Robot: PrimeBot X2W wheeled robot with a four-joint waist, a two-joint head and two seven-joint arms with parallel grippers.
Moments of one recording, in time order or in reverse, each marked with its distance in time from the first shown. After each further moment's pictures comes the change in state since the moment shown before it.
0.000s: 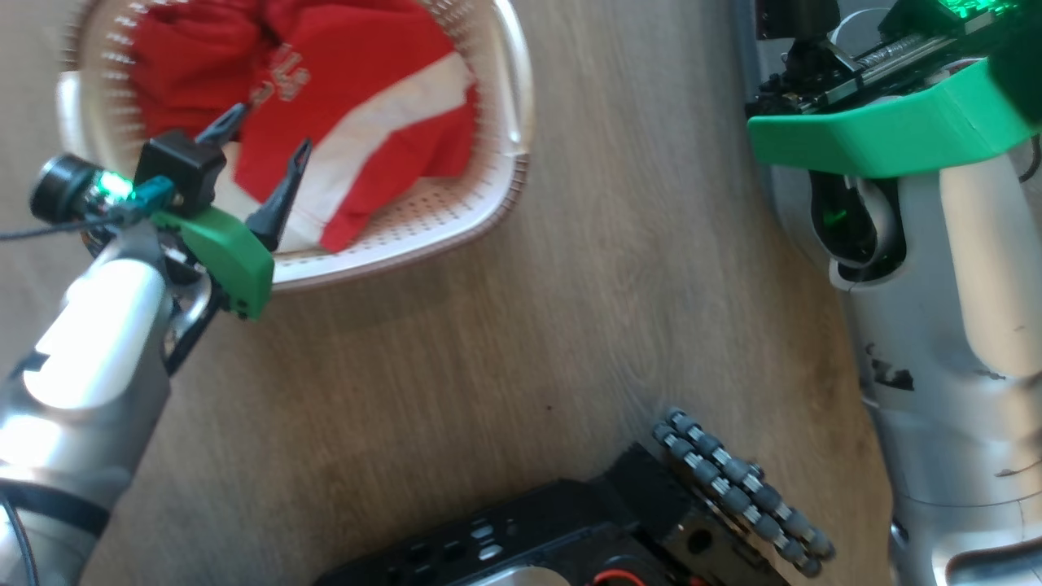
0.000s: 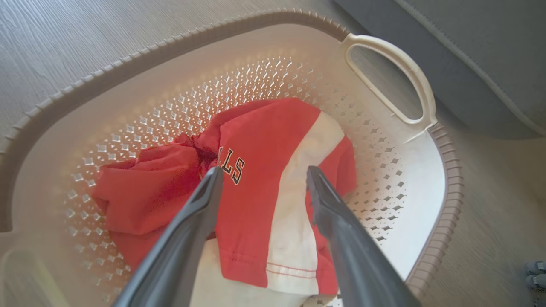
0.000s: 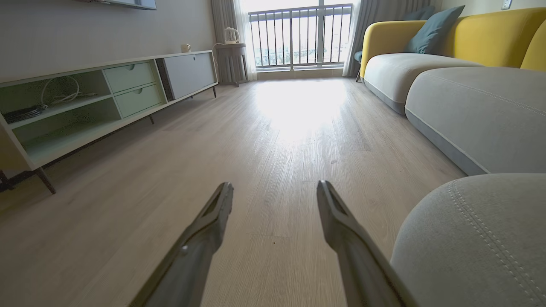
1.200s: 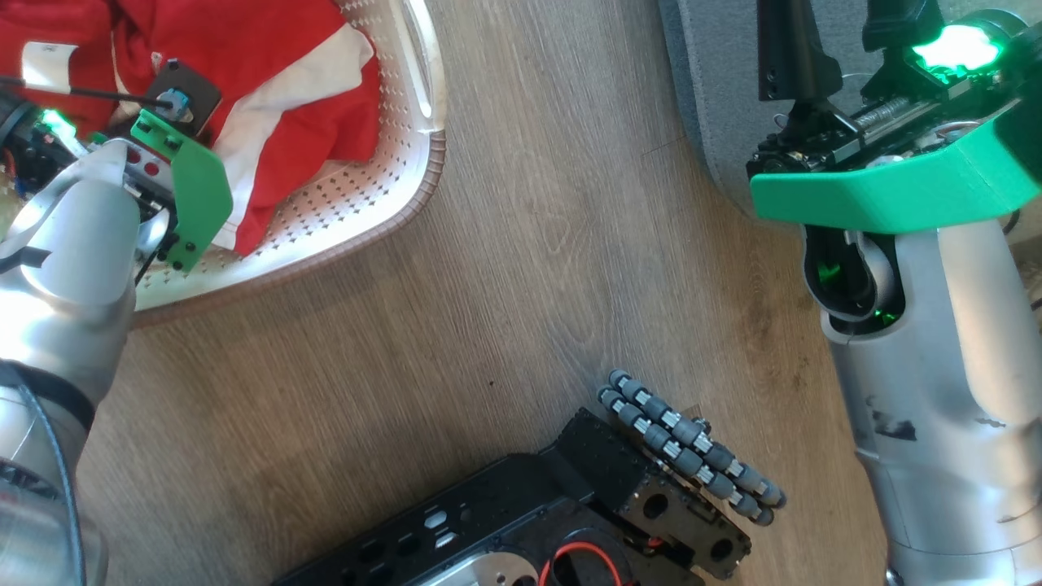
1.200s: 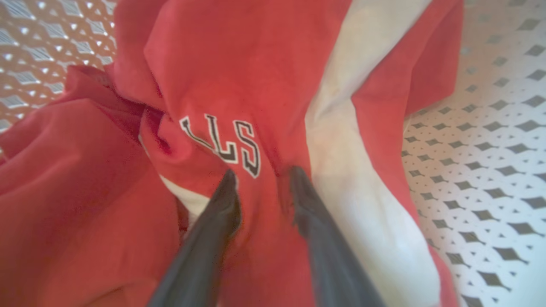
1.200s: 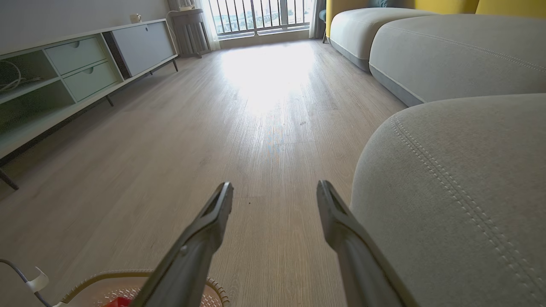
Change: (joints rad) left arm -0.344 -0.086 -0.232 0.539 0.160 0.021 0.213; right arm 0.111 0.007 0.004 -0.079 0.117 0.000 0.000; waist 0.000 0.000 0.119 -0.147
